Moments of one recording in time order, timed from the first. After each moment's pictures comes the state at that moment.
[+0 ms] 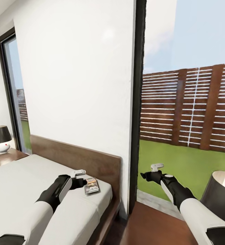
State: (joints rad) left arm -0.73 0.01 -0.07 -0.60 0.24 0.63 0.04; right arm -0.77 -0.10 0.12 -0.48 -0.04 0.23 0.22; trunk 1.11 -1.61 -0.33
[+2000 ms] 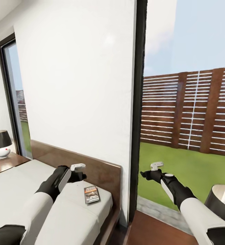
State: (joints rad) left arm -0.80 0.02 -0.06 -0.63 0.25 0.78 0.05; right arm -0.77 -0.10 0.12 -0.50 -0.04 0.22 0.23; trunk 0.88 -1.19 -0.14
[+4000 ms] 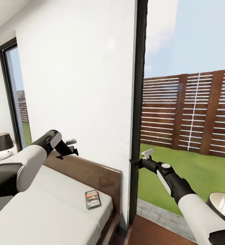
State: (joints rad) left arm -1.31 0.11 0.00 -0.21 0.25 1.05 0.04; right arm -0.77 -0.10 0.19 -0.74 -0.06 0.17 0.43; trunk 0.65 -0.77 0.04
